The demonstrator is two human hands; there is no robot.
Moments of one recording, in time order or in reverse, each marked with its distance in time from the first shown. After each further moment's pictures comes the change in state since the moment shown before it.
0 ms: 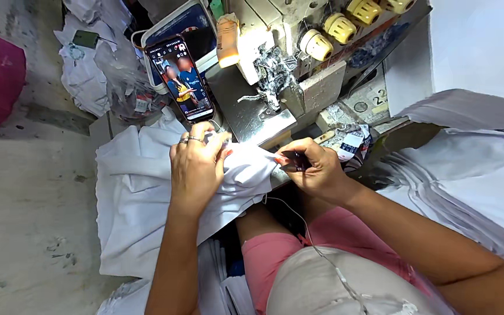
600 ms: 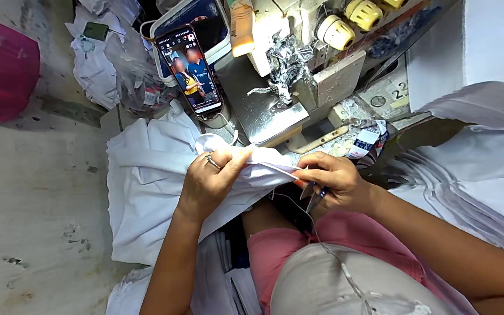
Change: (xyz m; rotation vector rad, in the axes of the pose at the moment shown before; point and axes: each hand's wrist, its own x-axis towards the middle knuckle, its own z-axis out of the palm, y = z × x) left_hand -0.027 -0.015 0.013 0.030 0.230 0.425; right_hand -0.027 0.013 -0.017 0.076 -0.191 -0.205
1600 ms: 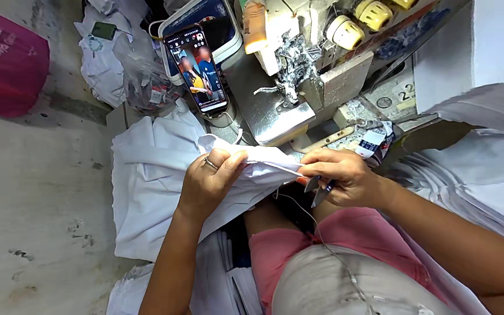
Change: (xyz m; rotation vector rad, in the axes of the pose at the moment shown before) left_hand -0.007 0.001 -0.008 0.030 0.035 -0.034; right_hand 0.021 -0.003 -0.010 0.110 -0.080 -0.016
